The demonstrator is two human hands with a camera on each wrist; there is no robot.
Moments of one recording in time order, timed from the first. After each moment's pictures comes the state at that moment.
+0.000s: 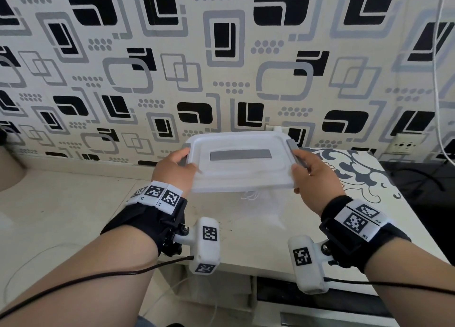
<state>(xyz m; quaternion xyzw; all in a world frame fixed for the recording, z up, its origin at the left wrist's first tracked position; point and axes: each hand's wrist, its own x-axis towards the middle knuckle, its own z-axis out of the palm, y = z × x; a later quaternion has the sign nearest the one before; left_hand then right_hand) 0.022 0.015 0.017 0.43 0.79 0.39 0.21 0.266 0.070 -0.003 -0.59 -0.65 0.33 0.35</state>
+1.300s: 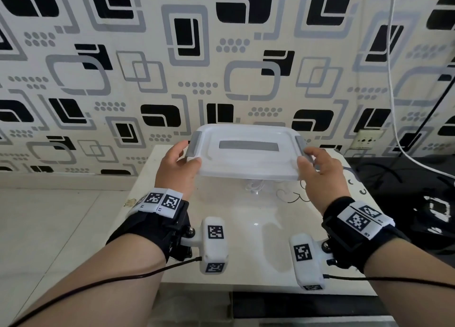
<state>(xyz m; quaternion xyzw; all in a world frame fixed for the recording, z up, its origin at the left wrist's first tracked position) 0.068 0.066 -0.007 0.41 0.64 0.55 0.33 0.316 0.094 -0.010 -0.65 -0.56 0.27 0.43</state>
